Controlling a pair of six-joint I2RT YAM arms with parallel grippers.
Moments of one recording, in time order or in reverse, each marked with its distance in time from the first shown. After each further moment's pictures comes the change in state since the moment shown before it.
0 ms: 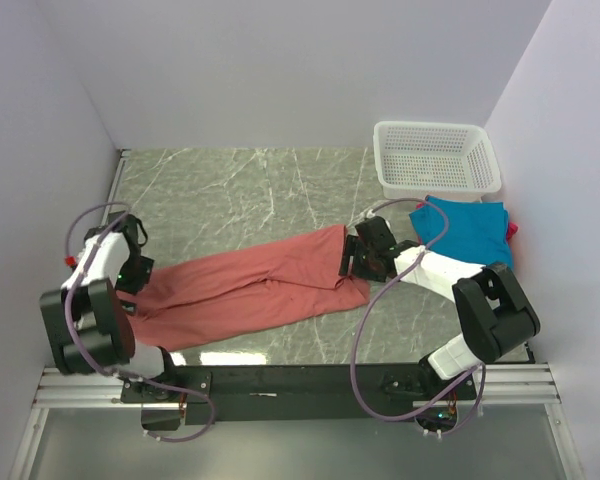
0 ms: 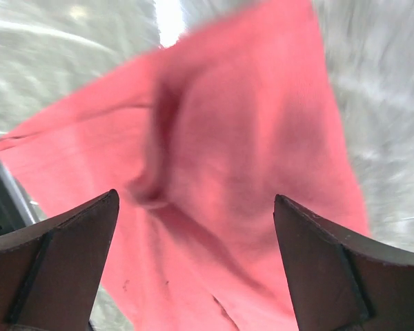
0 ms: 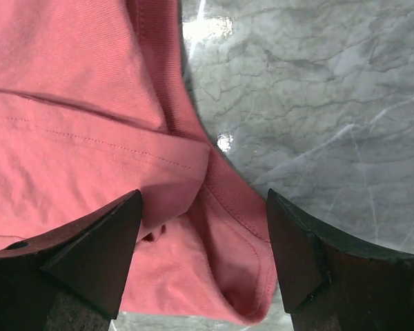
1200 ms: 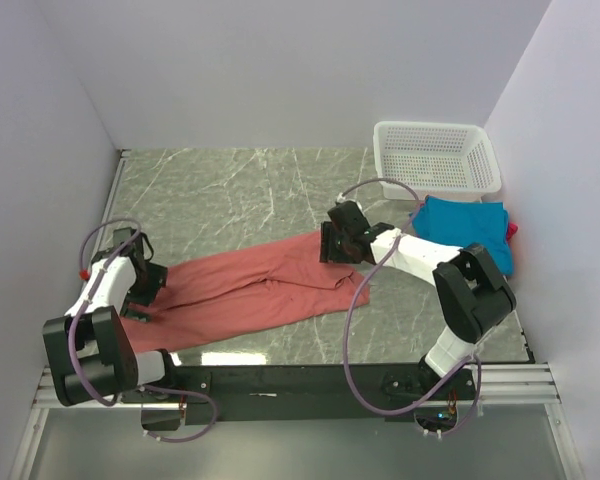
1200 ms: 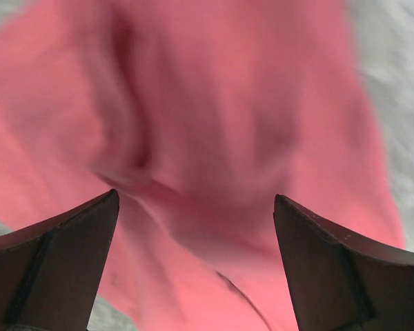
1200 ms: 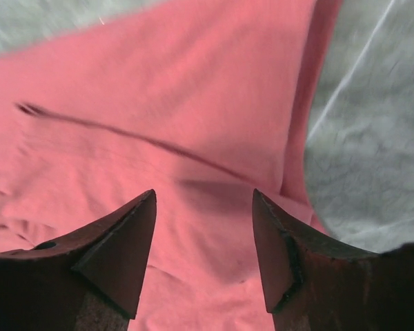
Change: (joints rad) left arm -0.024 -0.207 -0.181 0.151 0.162 0.038; right arm 0.113 0.153 0.256 -0.041 0.048 -0.050
